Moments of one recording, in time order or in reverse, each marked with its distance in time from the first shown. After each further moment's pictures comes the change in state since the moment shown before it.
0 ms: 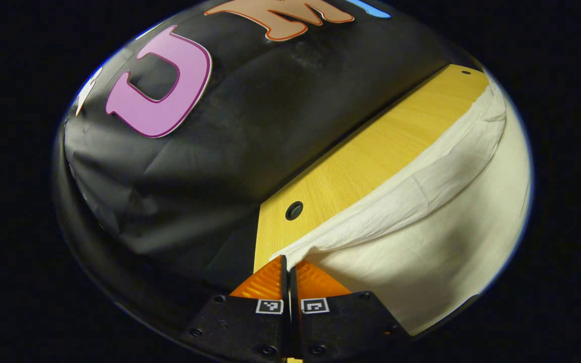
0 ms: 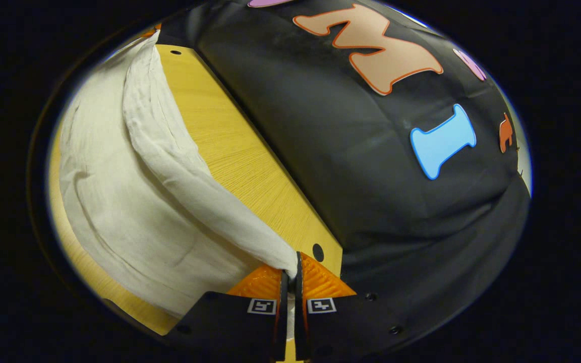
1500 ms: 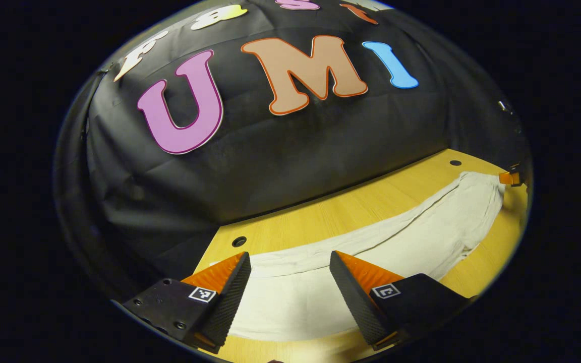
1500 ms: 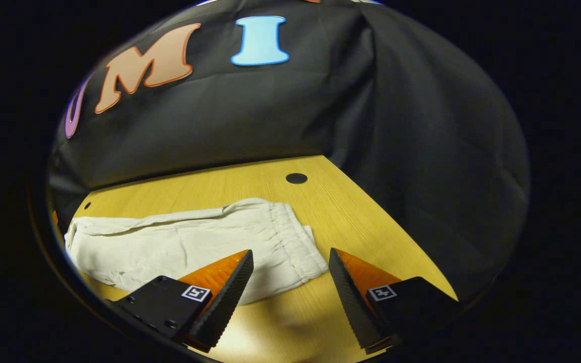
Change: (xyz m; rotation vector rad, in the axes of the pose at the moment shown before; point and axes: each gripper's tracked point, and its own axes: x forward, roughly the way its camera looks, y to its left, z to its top) left arm -0.144 -0.086 0.117 -0.373 -0.236 -0.101; right arm -0.056 -0.013 -0.125 1.114 0.197 -0.033
